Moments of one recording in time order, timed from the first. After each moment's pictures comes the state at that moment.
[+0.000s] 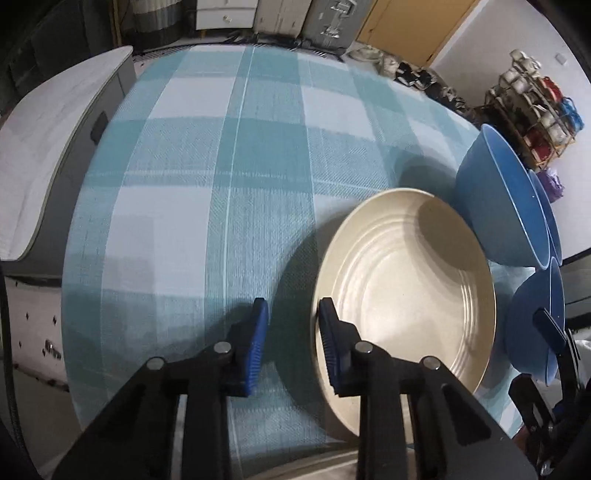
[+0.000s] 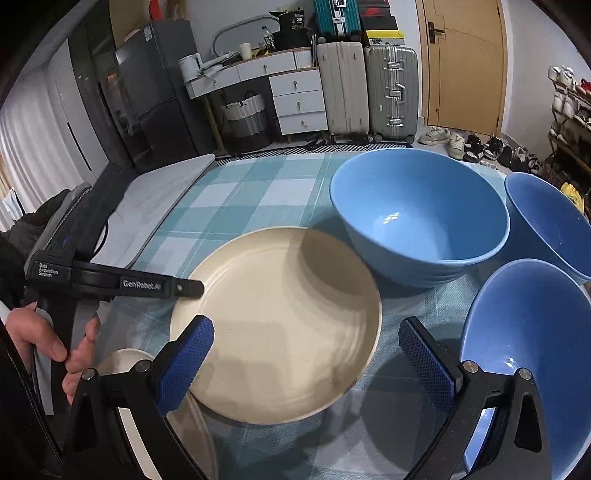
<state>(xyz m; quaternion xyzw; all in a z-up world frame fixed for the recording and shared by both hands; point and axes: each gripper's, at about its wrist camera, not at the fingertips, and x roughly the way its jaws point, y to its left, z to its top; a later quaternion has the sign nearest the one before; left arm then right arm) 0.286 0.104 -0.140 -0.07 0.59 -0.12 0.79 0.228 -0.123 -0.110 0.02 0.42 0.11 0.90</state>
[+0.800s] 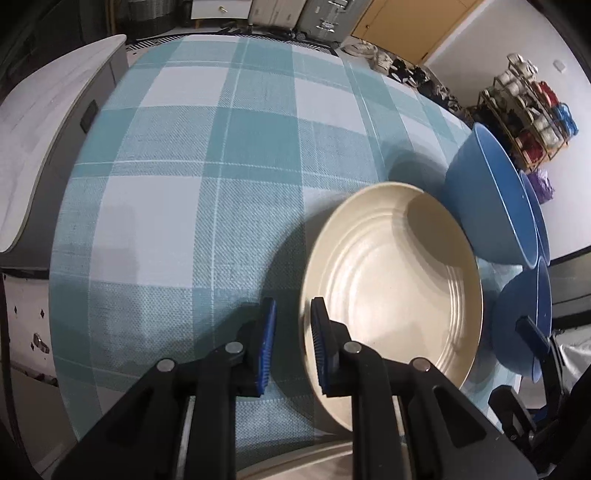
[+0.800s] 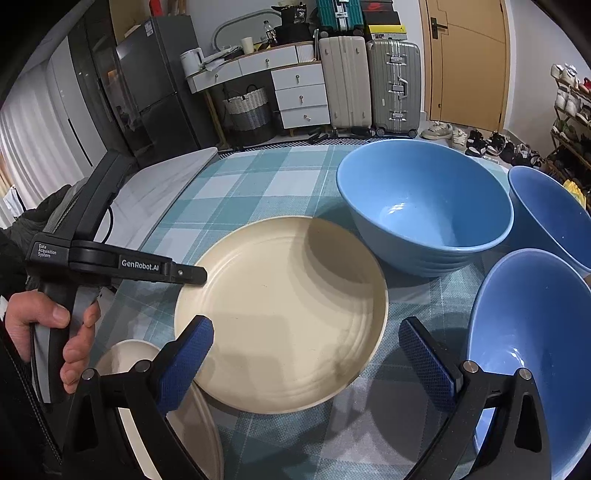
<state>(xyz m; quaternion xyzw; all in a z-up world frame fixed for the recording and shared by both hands) 0.282 0.106 -0.138 -0.09 0.61 -0.14 0.78 0.223 -0.116 -0.116 0.02 0.43 0.12 0.89</state>
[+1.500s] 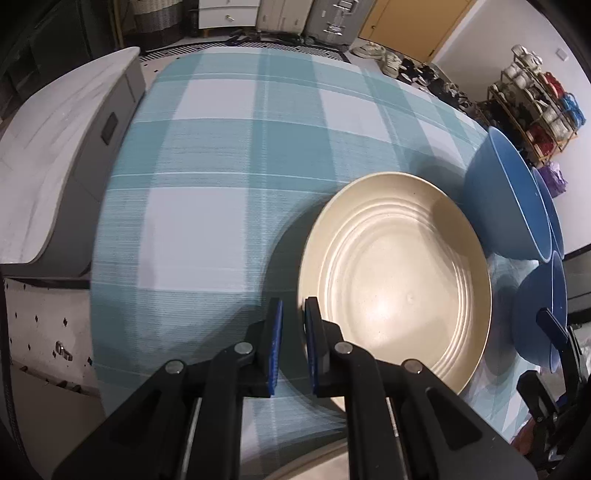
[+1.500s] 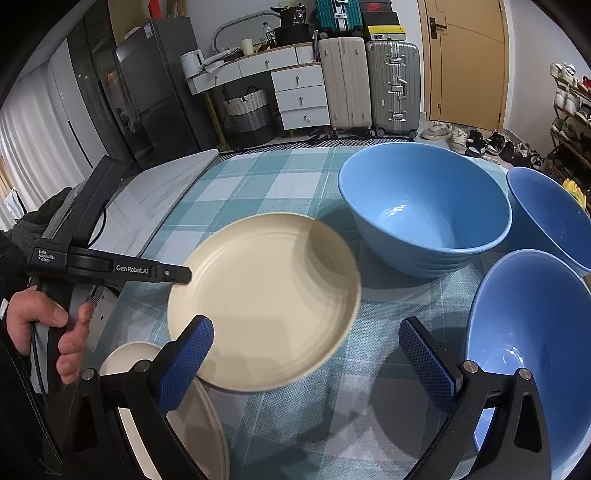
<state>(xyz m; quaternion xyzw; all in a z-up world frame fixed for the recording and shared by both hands) 0.286 0.128 -0.132 -0.06 0.60 -0.11 0.79 0.219 -0.117 -0.110 0.02 0.43 0.12 0.89</state>
